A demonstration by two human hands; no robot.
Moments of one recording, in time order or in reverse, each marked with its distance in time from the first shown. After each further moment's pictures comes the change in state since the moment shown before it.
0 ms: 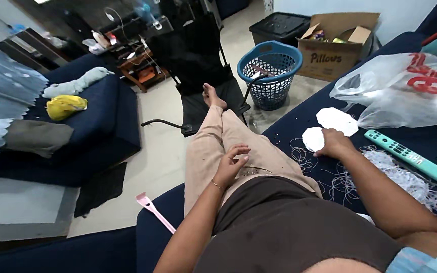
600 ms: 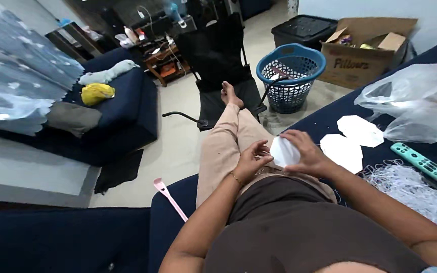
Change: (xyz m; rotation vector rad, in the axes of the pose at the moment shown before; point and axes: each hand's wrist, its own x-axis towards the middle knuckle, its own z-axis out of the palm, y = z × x) left_hand 0.007 0.023 0.017 -0.050 0.010 -0.106; right_hand -0.048 -0.108 0.018 0.369 0.173 -0.915
